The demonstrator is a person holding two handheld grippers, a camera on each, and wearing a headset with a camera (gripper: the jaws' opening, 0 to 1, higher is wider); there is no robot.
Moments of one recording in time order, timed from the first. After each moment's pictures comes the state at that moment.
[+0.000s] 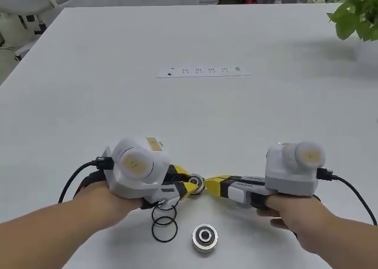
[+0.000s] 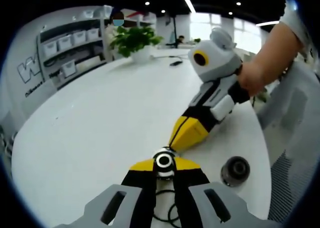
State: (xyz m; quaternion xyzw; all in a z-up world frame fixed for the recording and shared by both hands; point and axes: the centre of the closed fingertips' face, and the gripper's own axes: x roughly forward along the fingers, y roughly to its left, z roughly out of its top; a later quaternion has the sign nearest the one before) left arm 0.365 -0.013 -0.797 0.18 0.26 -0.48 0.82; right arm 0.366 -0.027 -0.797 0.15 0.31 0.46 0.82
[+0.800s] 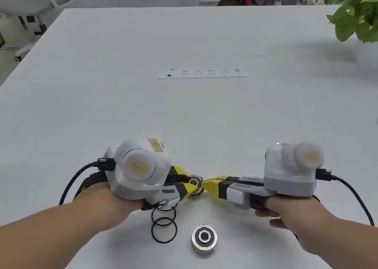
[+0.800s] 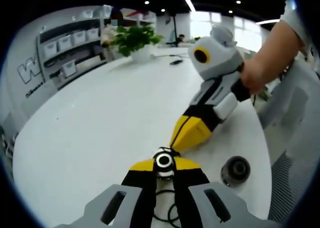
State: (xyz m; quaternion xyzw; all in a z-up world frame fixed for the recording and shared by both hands) left arm 0.365 -0.014 -0.797 0.19 0.26 -0.47 0.82; right arm 0.362 -0.023 -0.792 0.15 0.30 0.47 0.82
